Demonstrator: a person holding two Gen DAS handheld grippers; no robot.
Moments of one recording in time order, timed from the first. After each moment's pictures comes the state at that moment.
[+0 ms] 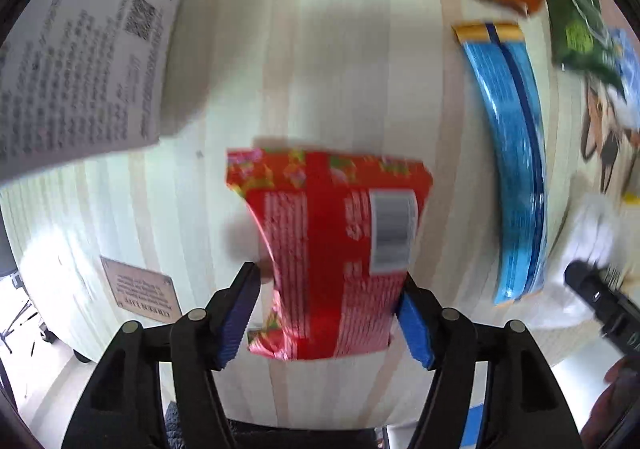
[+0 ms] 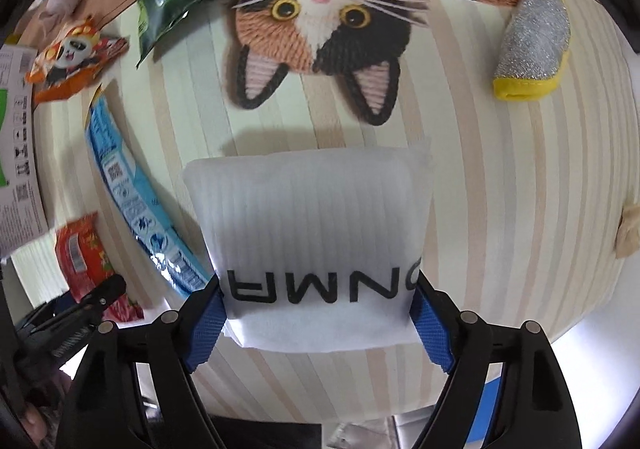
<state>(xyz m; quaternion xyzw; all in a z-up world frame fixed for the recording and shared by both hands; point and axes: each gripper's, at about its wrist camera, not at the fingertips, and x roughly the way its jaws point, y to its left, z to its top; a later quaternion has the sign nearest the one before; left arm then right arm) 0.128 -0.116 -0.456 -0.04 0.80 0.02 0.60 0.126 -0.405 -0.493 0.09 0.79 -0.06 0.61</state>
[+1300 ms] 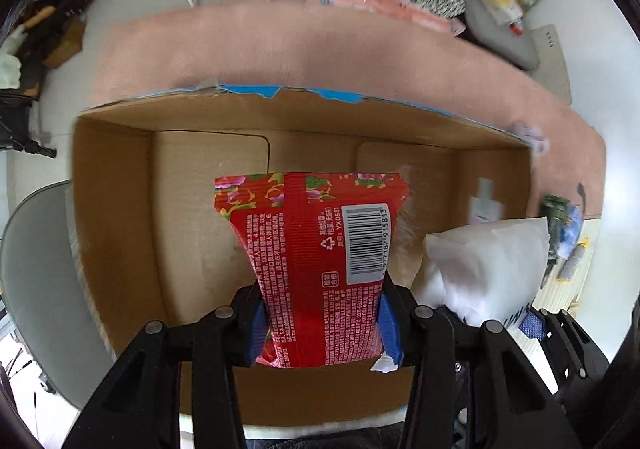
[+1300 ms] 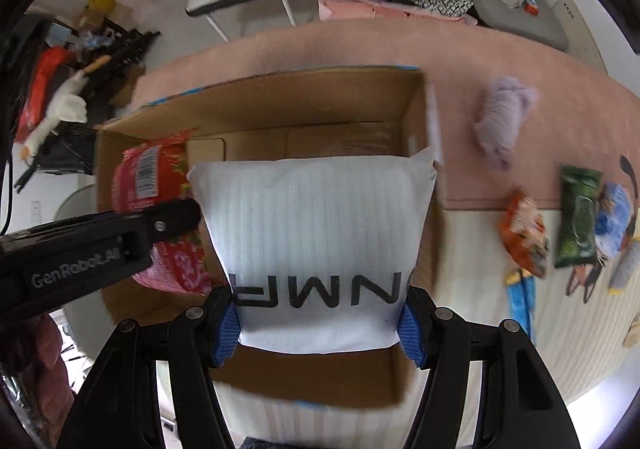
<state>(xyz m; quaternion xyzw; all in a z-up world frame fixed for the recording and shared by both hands) 0.372 0.126 -0.360 -0.08 0.77 -0.04 0.63 0.310 -0.033 -0.331 0.06 0.72 0.07 0.69</state>
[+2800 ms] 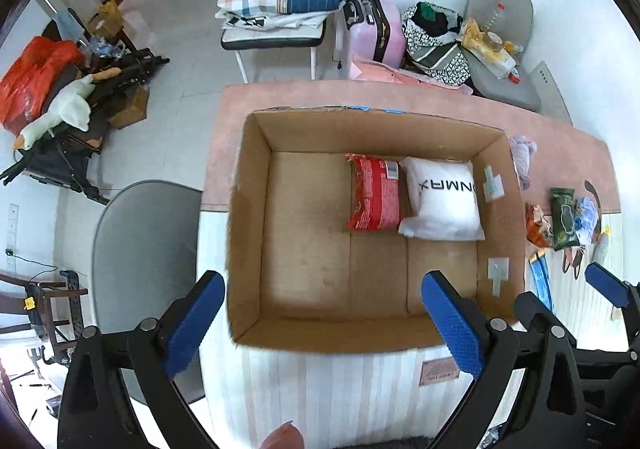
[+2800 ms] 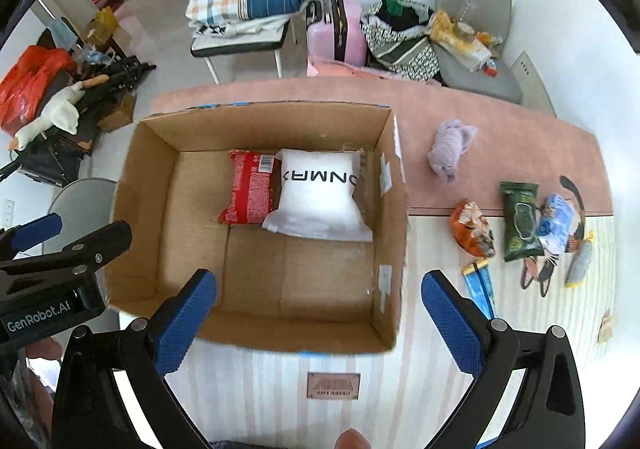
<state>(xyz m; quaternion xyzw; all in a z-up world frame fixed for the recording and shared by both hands) 0.204 0.160 -0.225 -0.01 0.63 0.03 0.78 0.210 -0.012 -0.243 -0.01 0.62 0.04 0.79</state>
